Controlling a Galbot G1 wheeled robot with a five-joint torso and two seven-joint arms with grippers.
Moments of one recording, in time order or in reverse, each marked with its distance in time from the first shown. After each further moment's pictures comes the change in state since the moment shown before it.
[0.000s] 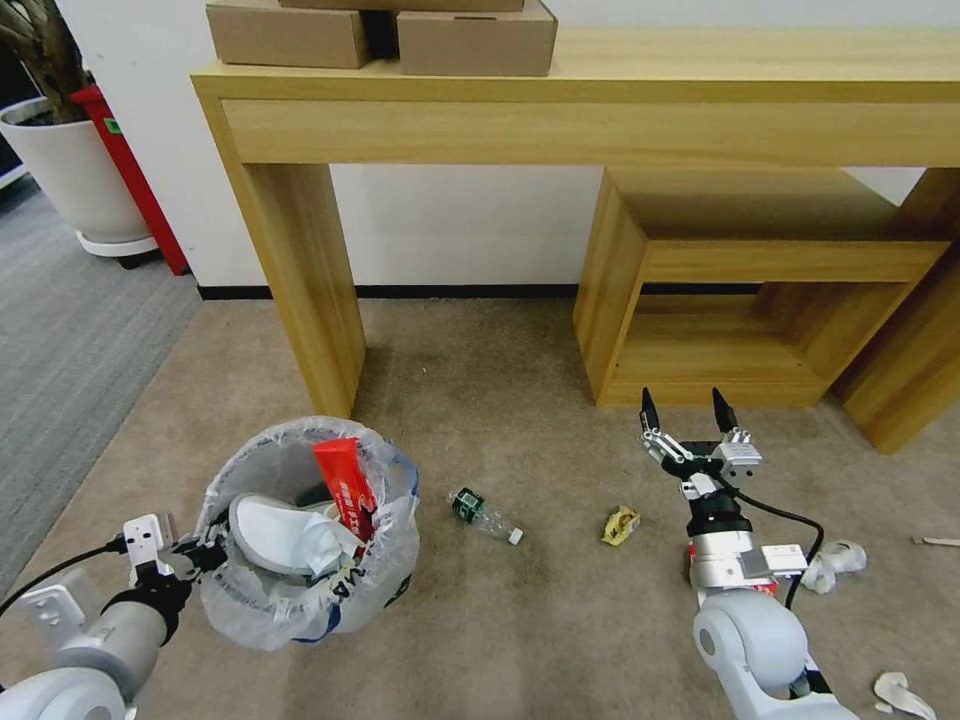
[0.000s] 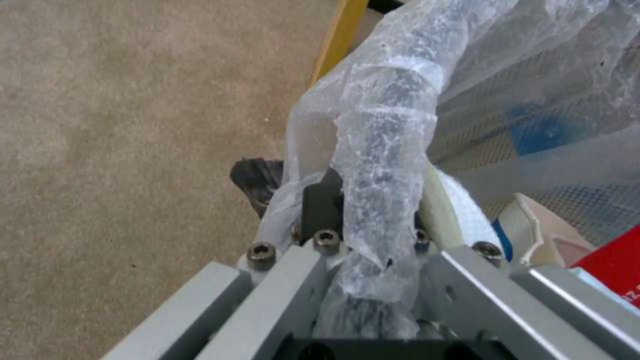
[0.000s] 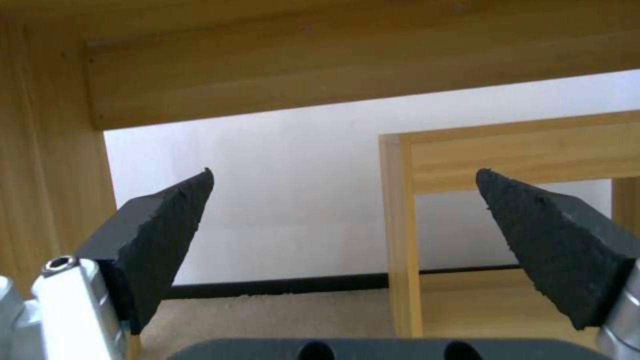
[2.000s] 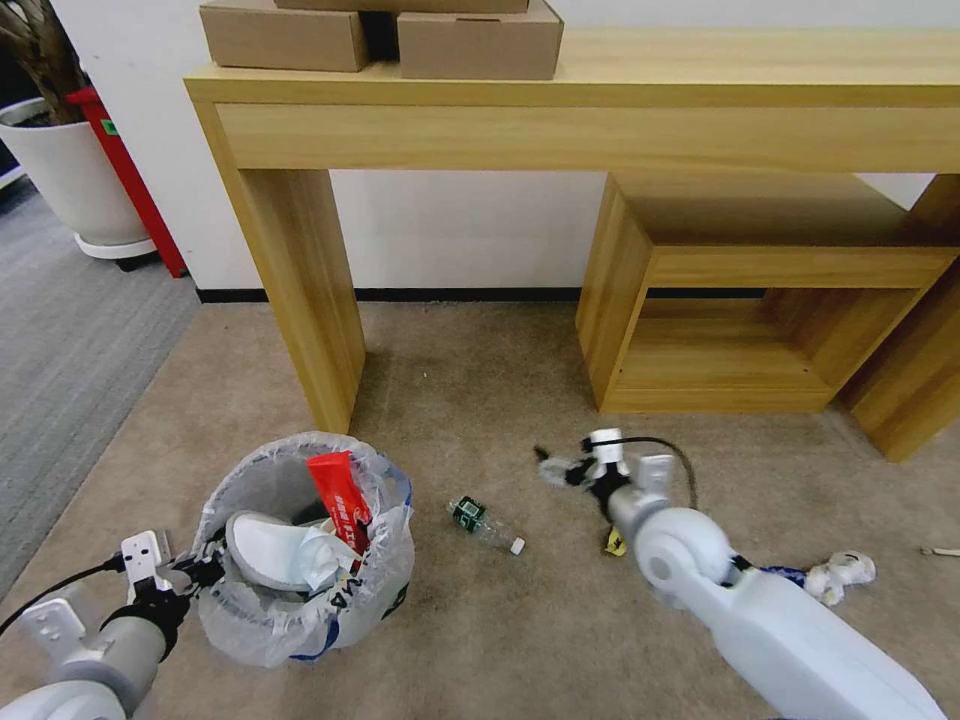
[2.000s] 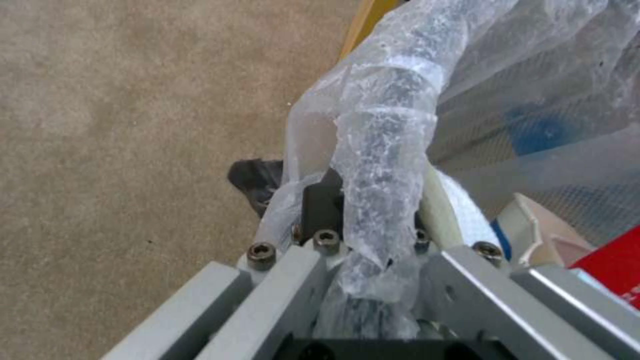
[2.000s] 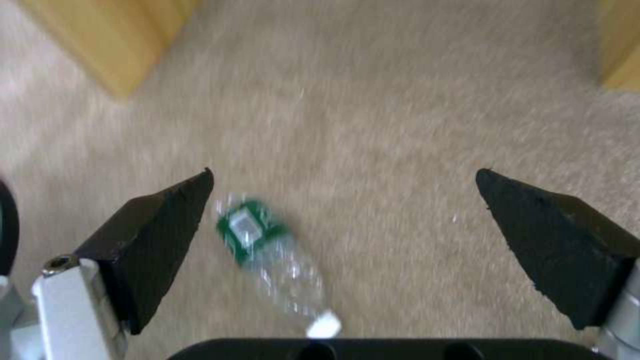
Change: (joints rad) left arm -0.008 -0.059 -0.003 0.017 0.027 0.015 -0.010; right arm 0.620 -0.395 -0.776 -0.138 0.670 -0.801 0.396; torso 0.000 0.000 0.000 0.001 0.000
